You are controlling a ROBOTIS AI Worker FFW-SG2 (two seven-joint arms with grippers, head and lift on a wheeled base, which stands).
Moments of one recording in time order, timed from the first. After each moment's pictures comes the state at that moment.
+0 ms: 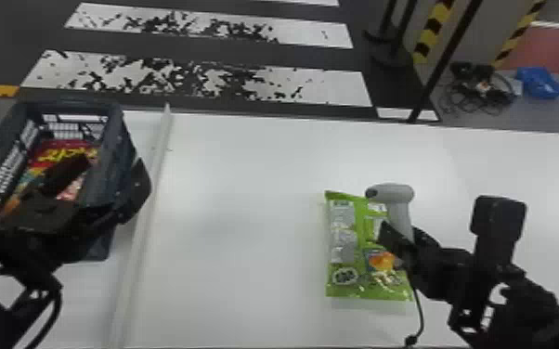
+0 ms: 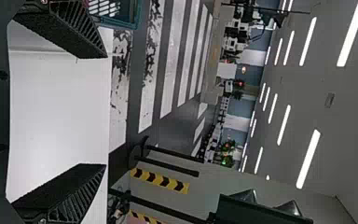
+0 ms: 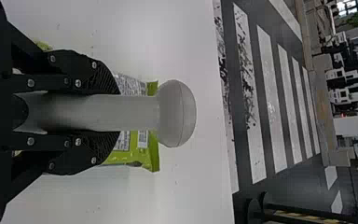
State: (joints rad) left arm 0.53 0.05 0.16 -2.32 0.26 0.44 -0.30; right arm 0.52 -0.17 -0.14 -2.35 -0.39 0.90 -0.01
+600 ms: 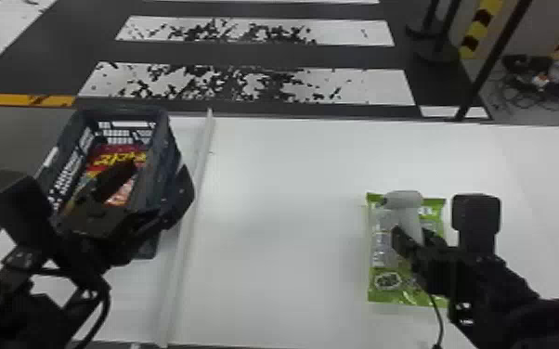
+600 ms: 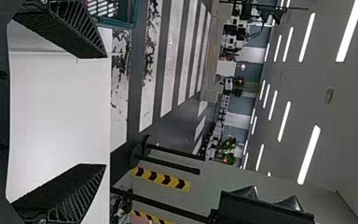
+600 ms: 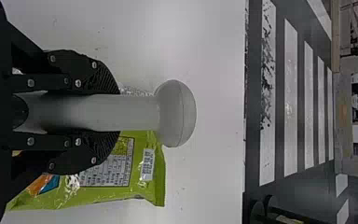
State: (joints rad) left arm 0.56 0.07 0.16 -2.36 0.26 0.44 -0.31; right arm 0.38 -0.15 0.04 -2.15 -0.21 0.89 -0.08
